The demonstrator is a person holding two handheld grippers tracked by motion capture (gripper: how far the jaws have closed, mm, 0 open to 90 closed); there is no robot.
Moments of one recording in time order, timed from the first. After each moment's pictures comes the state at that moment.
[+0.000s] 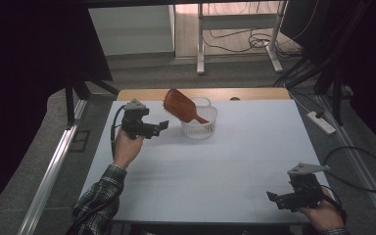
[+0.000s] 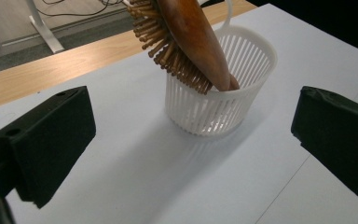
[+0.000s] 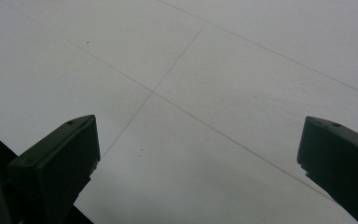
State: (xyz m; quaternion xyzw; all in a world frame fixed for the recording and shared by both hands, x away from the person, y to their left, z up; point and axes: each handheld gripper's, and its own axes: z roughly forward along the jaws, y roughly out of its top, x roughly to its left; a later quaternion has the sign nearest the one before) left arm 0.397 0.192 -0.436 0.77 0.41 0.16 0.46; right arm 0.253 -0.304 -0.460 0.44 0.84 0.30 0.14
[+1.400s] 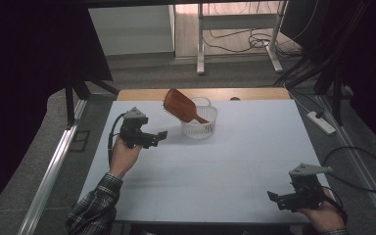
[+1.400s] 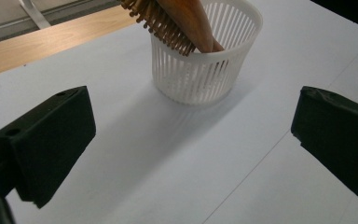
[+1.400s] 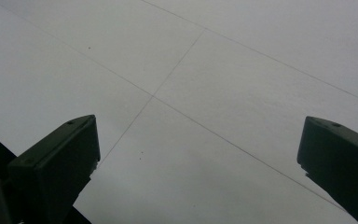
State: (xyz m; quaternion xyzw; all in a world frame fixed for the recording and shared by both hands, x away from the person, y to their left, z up) left arm 0.372 0.194 -0.442 0.79 0.40 0.14 0.44; right arm 0.250 -0.305 -0.458 0.43 0.83 0.31 0.15
